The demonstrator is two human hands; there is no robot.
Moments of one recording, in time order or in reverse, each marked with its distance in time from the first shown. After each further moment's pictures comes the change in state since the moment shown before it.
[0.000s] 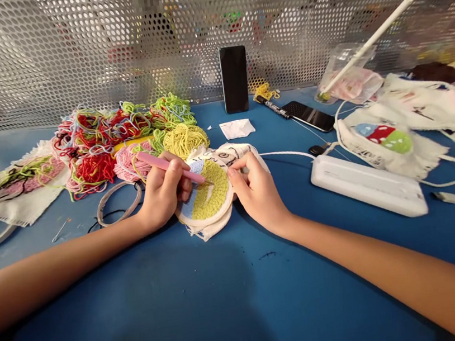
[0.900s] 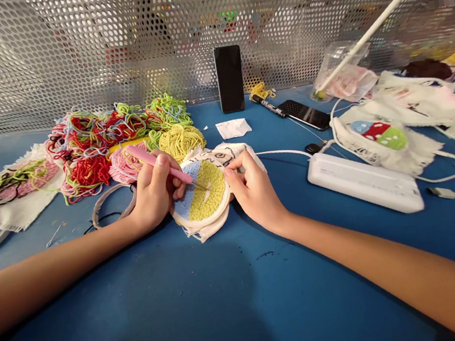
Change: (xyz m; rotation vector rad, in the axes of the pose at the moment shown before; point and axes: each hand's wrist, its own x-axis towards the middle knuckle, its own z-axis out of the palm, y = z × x) left_hand 0.004 -0.002 -0.002 -0.085 0.083 -0.034; right_hand 0.002 0.003 0.000 0.035 -0.009 -0.026
